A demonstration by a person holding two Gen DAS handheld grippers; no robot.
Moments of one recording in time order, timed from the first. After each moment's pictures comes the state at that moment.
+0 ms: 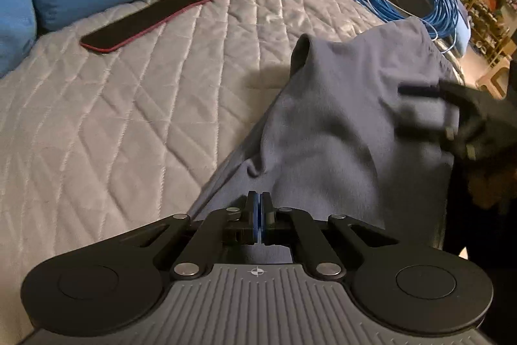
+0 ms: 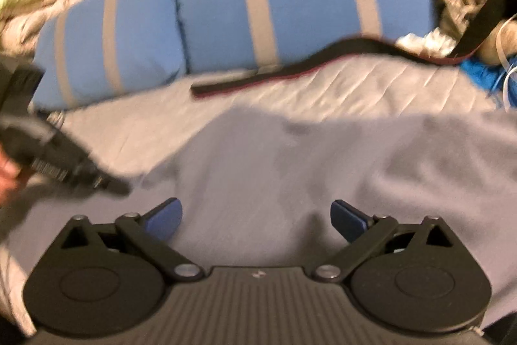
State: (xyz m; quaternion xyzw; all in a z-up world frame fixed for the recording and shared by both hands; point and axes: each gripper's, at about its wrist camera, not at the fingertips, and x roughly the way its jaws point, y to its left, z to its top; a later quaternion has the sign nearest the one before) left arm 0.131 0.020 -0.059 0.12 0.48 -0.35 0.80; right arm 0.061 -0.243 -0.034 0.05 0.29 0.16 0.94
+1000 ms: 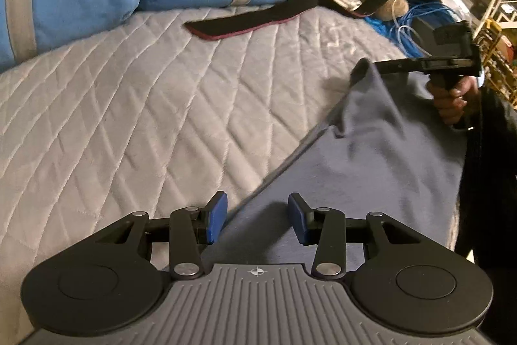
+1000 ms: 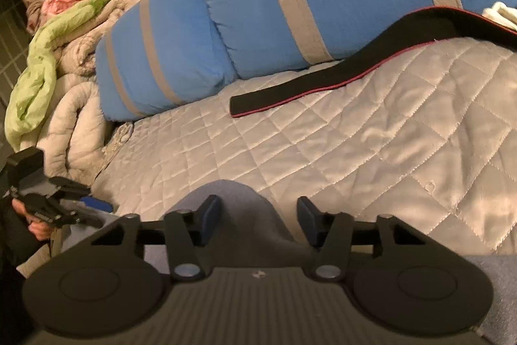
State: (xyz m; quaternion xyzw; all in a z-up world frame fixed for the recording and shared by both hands) left arm 0.115 0.136 -0.062 0.04 0.46 -0.30 0.83; right arm 0.219 -0.303 -0.053 0.13 0.36 0.38 0.84
